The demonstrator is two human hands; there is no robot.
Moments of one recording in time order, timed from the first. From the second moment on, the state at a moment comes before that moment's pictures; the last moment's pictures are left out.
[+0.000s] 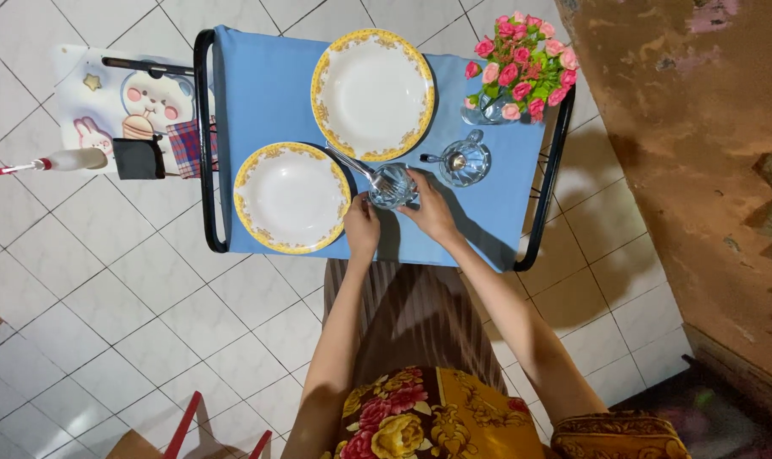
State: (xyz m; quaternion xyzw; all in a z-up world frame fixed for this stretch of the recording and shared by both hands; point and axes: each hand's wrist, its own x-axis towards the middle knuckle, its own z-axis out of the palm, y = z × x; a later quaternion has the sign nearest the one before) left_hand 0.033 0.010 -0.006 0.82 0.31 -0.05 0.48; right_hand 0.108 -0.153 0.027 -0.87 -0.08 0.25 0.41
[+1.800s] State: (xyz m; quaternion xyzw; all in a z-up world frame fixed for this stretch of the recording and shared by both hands) left_hand 0.150 0.151 -0.036 0.96 0.19 -0.07 0.20; right_hand 0.197 -0.069 0.131 -0.91 -0.25 0.04 0.32
